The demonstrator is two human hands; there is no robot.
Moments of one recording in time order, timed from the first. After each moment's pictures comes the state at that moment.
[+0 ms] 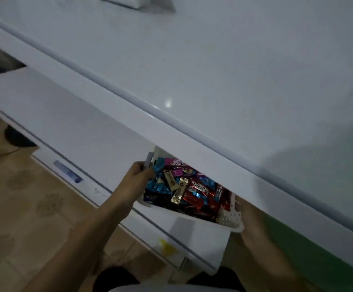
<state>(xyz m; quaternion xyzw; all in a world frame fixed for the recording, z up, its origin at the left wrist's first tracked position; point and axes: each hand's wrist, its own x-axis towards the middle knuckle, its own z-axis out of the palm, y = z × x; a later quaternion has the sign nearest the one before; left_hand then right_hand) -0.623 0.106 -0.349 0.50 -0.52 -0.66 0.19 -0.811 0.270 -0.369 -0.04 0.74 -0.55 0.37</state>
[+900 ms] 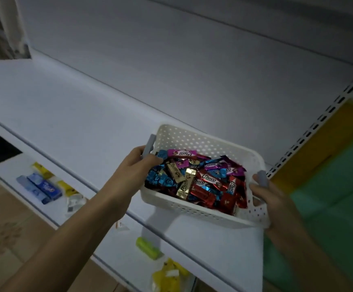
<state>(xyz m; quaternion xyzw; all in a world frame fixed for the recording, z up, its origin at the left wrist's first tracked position) -0.621 0.100 -0.471 0.36 -0.55 -0.69 0.30 -0.829 0.262 -0.481 -0.18 0.65 -0.67 0.31</state>
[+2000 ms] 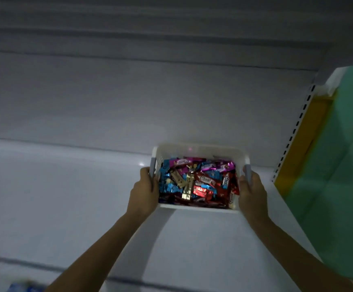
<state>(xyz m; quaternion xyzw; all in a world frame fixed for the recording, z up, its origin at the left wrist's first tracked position) -0.680 -0.075 -0.527 0.26 -0.84 -0.37 0.28 -0.816 0.130 -0.528 -0.17 0.80 -0.56 -0.12</state>
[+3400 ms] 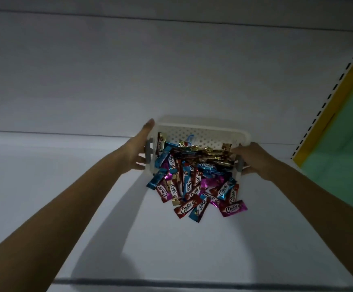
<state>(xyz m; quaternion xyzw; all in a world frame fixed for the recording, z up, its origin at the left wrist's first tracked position) -0.696 -0.202 -0.473 0.27 -0.71 -0.65 0.03 -0.847 0.053 -0.489 -0.10 0.83 -0.51 0.20</state>
